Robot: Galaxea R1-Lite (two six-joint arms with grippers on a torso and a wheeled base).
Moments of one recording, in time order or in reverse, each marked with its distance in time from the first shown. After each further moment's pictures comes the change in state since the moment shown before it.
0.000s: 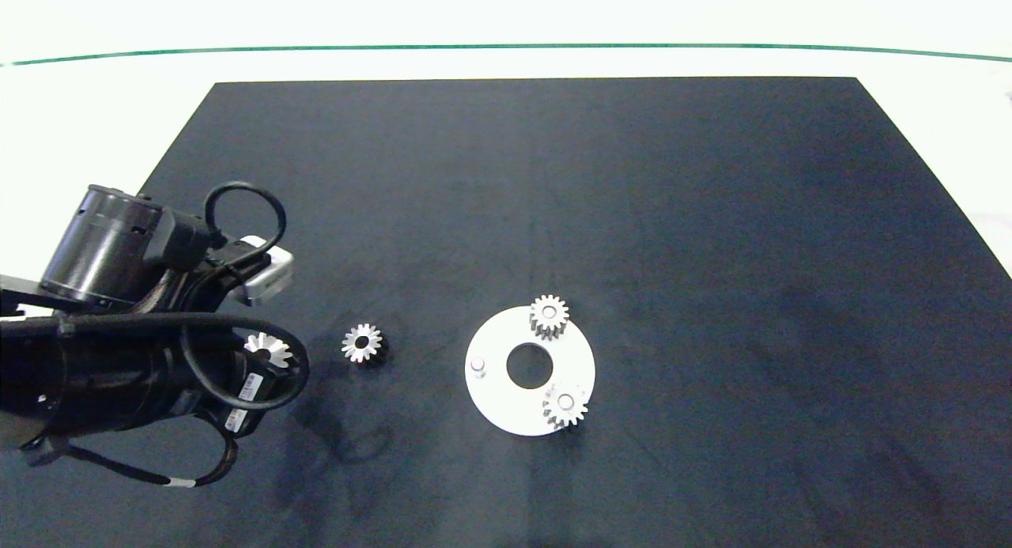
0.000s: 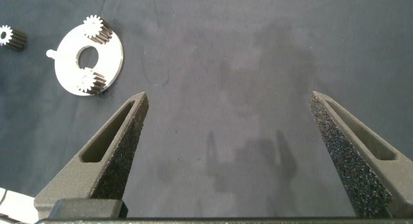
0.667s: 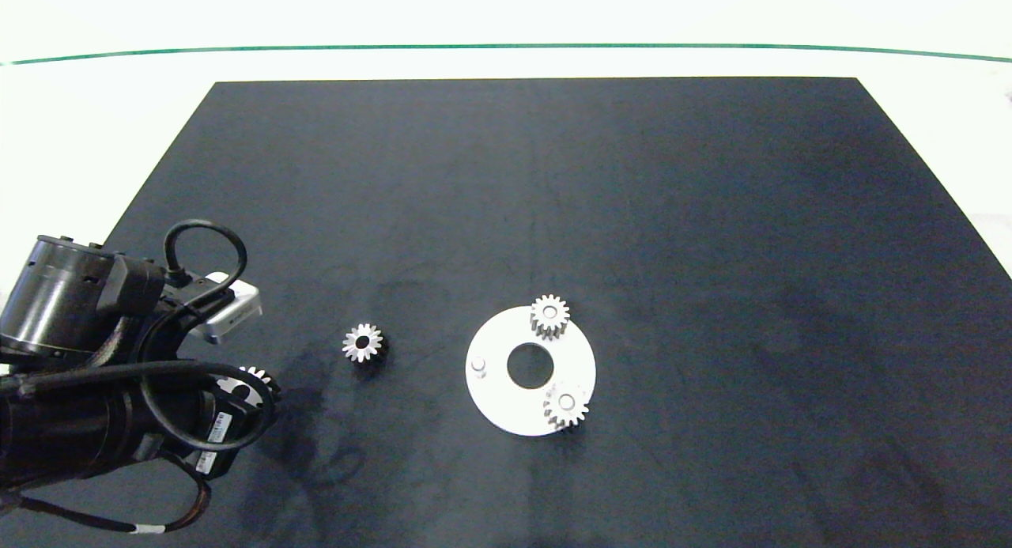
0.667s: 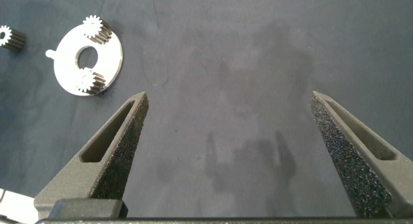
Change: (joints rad) left arm 0.082 -0.061 0.146 -0.071 -0.107 -0.008; right arm -0.003 -0.010 0.002 0.003 -0.004 -0.001
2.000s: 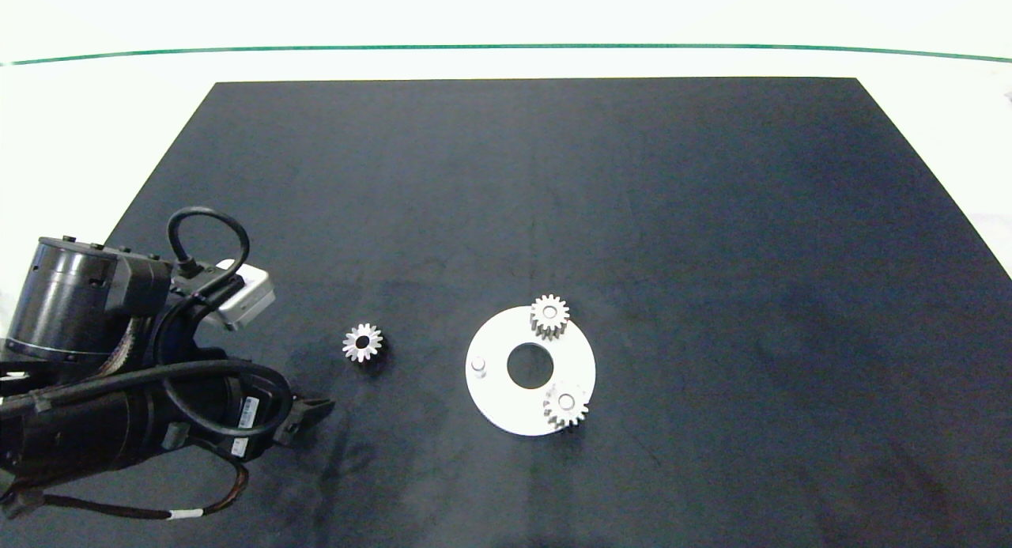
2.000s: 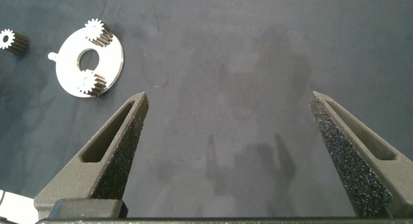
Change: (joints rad) left arm -0.038 0.014 0.049 -0.187 -0.083 -0.064; right arm -0.002 -0.025 0.003 0.004 -0.003 0.001
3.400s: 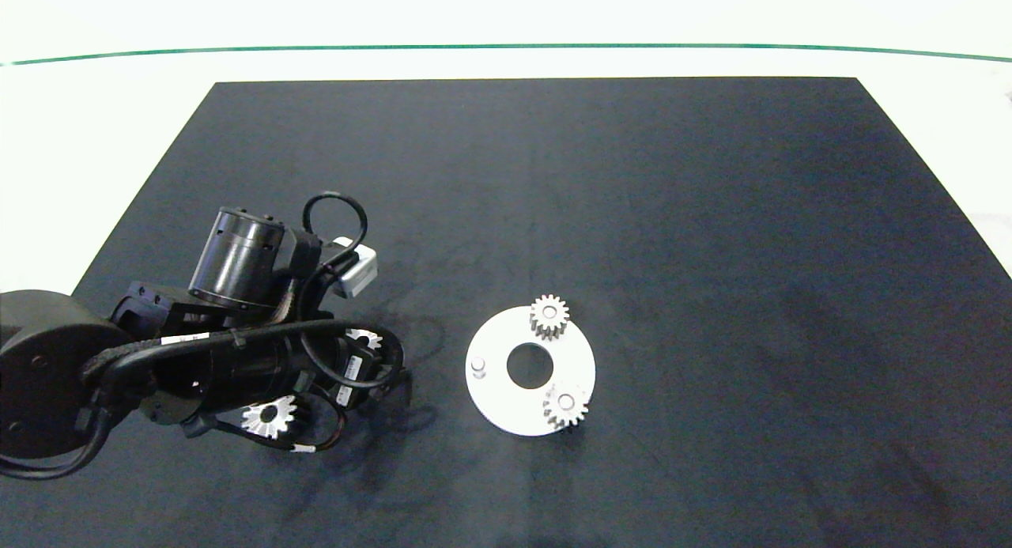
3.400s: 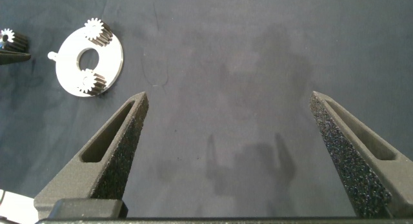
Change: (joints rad) left arm -0.129 0.242 -0.183 -0.042 0.076 0.010; right arm 0.000 -0.002 0.003 0.001 0.001 0.000
